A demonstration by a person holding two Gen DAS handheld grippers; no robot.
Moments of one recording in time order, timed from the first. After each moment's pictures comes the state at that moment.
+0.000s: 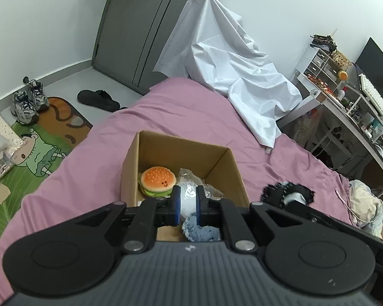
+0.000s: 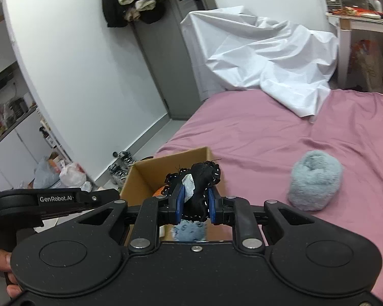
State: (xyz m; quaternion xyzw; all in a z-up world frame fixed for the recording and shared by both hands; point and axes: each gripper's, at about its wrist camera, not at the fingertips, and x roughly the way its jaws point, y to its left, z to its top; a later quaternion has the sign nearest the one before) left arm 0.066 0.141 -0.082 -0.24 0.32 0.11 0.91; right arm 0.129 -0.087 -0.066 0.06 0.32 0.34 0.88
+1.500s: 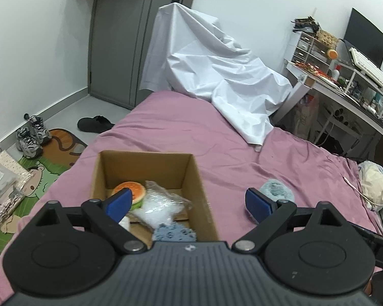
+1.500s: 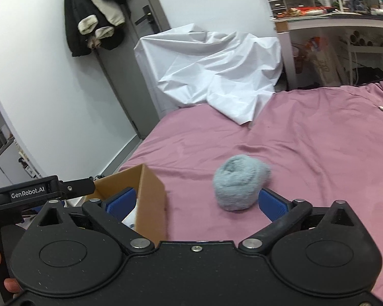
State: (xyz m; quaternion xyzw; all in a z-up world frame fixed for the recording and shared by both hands) left arm 0.100 0.058 -0.057 -0.15 0.31 0.12 0.93; right arm 0.147 -0.196 -0.074 0.12 0.31 0.26 0.91
